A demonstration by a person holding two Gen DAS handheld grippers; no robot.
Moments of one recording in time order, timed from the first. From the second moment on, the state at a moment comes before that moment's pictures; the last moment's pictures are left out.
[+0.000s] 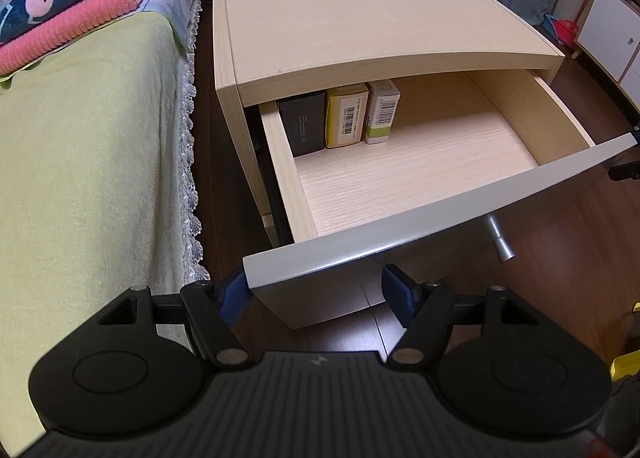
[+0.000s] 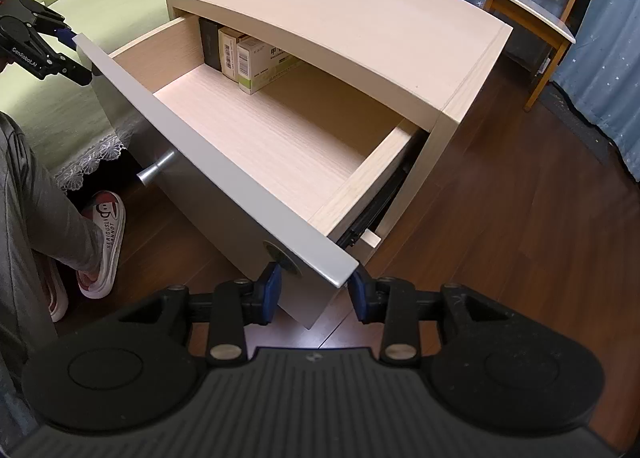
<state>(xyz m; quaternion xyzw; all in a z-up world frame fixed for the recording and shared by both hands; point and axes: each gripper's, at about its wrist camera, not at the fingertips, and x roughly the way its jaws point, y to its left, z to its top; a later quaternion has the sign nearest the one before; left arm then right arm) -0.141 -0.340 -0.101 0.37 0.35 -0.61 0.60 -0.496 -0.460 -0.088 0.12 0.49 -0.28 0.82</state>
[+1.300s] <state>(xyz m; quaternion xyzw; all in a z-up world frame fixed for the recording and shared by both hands) -0.134 -0.381 -0.102 0.37 0.34 -0.61 0.62 -0.485 -0.498 -0.092 0.12 0.47 -0.30 0.82</state>
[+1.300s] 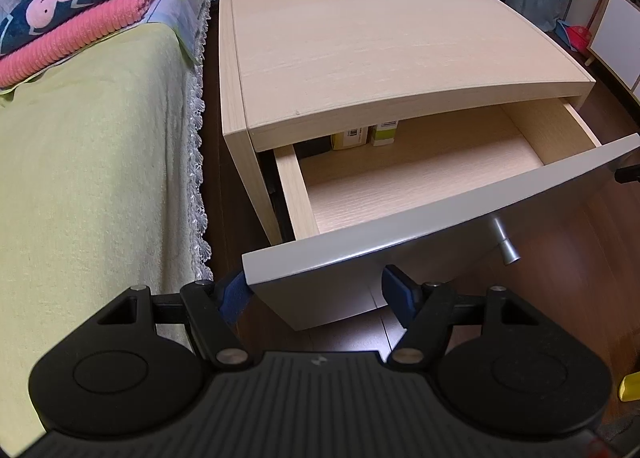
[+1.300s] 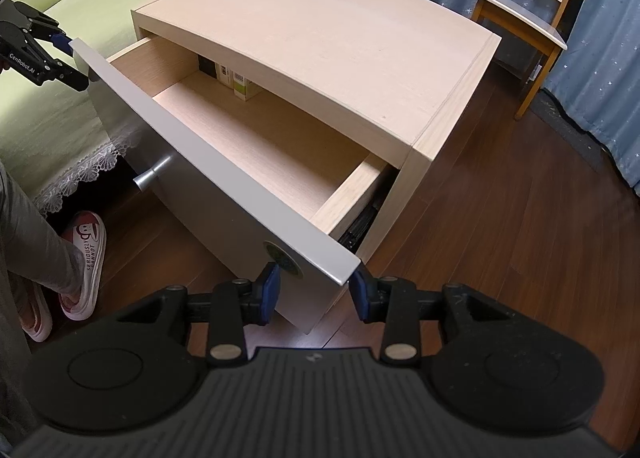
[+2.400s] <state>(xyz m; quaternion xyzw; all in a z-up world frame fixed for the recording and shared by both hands) -0.127 -0.413 -0.105 0.37 0.34 -0.60 0.63 -0.478 -0.524 -0.094 0.12 0.46 -0.31 0.82</state>
